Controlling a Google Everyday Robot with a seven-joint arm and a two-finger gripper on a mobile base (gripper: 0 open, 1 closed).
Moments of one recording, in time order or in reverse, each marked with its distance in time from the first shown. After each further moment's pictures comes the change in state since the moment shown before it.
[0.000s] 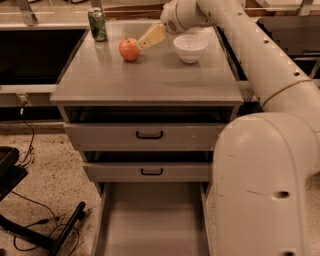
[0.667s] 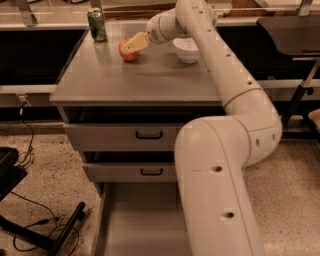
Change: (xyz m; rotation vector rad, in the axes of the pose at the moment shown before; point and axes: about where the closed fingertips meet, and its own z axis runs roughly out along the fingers) arm 0.015 0.006 0.088 -0.050 -0.016 0.186
